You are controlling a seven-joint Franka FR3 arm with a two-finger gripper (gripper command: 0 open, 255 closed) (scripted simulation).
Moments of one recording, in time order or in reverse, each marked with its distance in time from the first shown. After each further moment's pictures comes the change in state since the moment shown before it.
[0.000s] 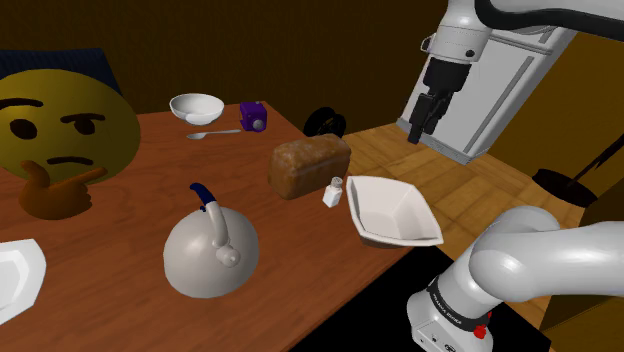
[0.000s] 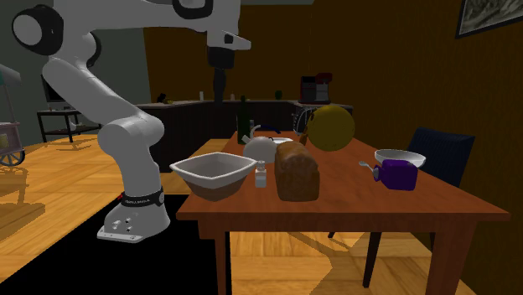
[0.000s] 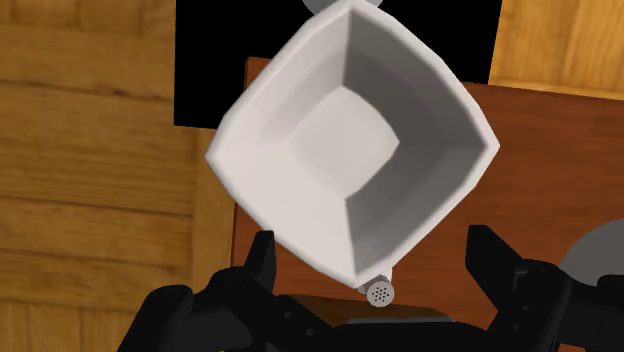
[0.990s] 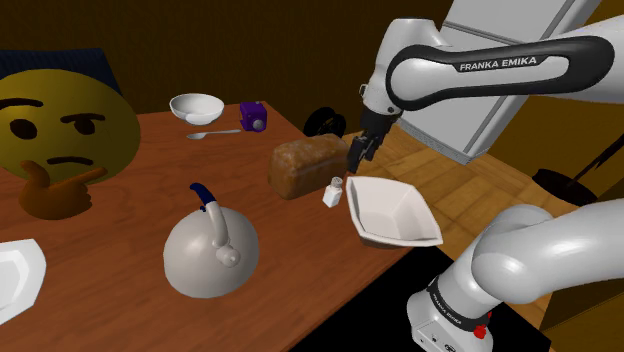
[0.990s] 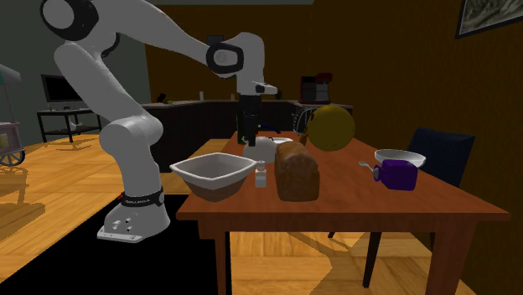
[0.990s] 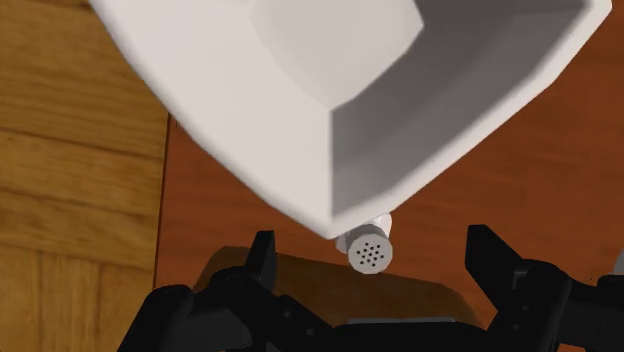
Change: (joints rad) arm 0.052 0.243 0.071 -0.195 0.032 0.523 0.005
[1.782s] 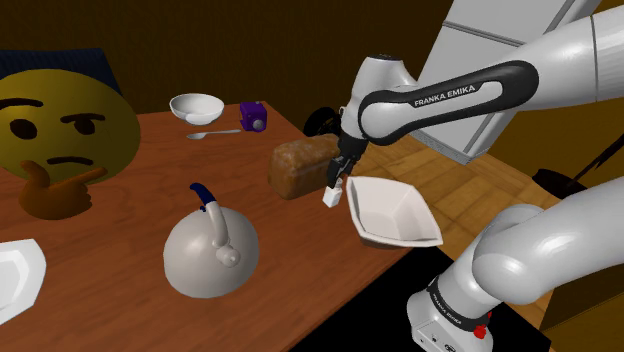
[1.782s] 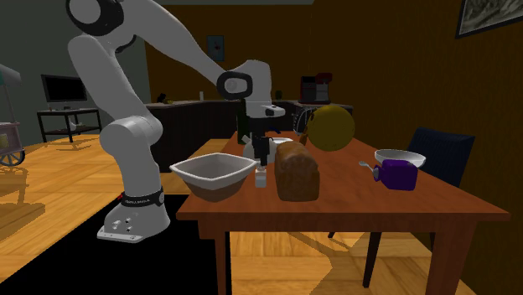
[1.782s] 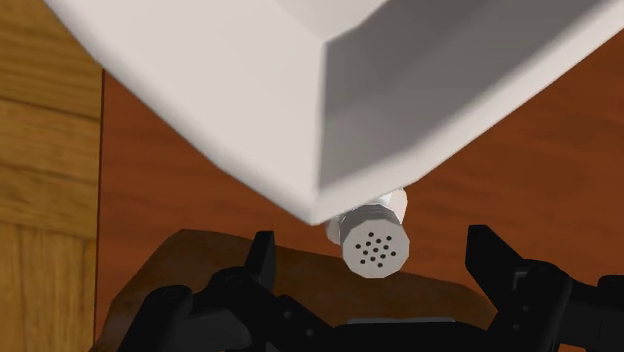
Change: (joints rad) arm 0.014 0.182 0.030 -0.065 0.001 0.301 0.011
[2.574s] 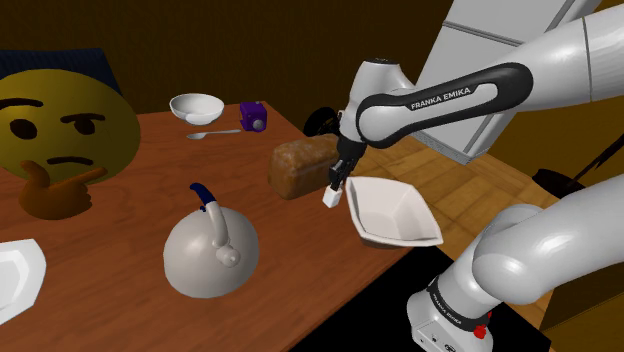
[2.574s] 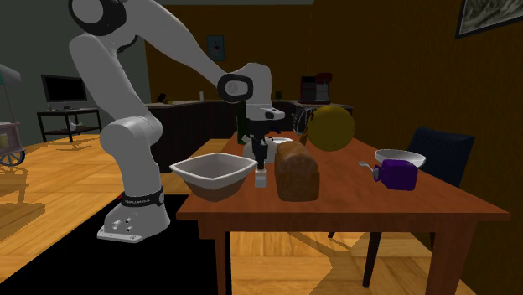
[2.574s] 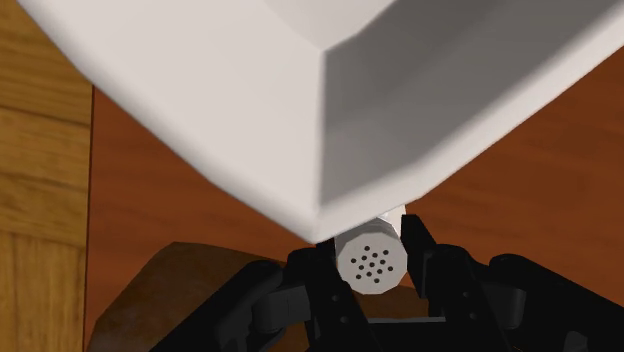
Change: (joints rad) arm 0.003 0.017 0.003 -0.004 0.002 0.001 0.003
